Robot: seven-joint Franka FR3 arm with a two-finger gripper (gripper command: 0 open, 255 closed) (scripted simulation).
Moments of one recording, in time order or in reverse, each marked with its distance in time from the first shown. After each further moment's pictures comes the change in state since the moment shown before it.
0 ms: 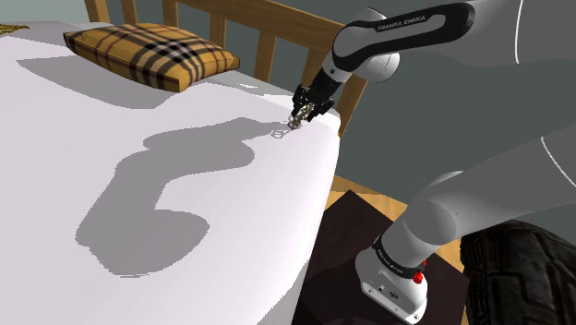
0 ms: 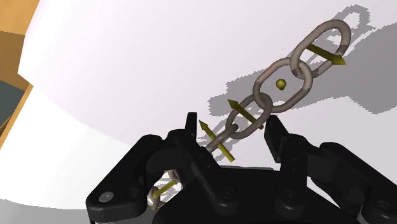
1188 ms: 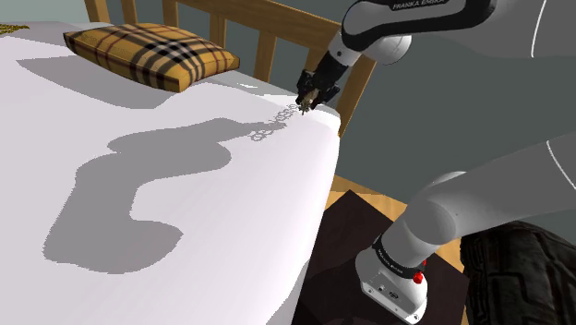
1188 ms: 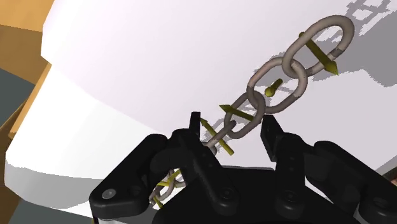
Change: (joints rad) arm -0.011 -0.045 0.001 0.085 -0.026 -0.127 0.033
